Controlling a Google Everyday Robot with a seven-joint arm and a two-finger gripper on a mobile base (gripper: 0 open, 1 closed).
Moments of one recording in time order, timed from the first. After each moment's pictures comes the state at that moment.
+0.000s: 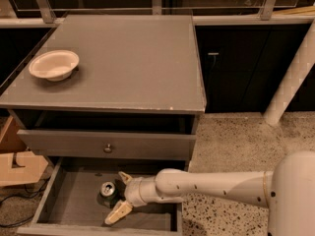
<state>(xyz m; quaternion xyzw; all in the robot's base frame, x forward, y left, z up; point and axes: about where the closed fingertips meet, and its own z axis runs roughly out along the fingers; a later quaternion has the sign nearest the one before) 0.470 0.155 0.429 -0.55 0.67 0.34 0.36</state>
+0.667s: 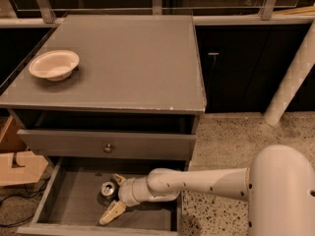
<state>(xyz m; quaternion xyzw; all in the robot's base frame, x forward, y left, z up) 0.479 0.184 0.398 -0.55 0.67 0.35 0.35</state>
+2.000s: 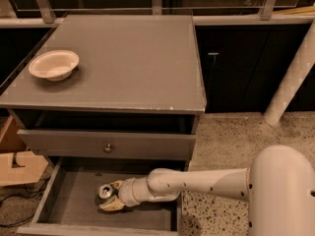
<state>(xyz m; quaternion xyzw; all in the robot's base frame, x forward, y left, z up) 0.479 0.184 0.398 -0.55 0.67 0.35 0.35</state>
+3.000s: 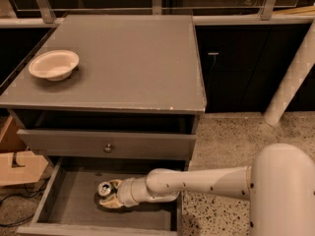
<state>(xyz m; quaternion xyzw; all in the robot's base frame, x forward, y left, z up) 0.477 0.185 0.405 -0.55 0.67 0.35 0.35</state>
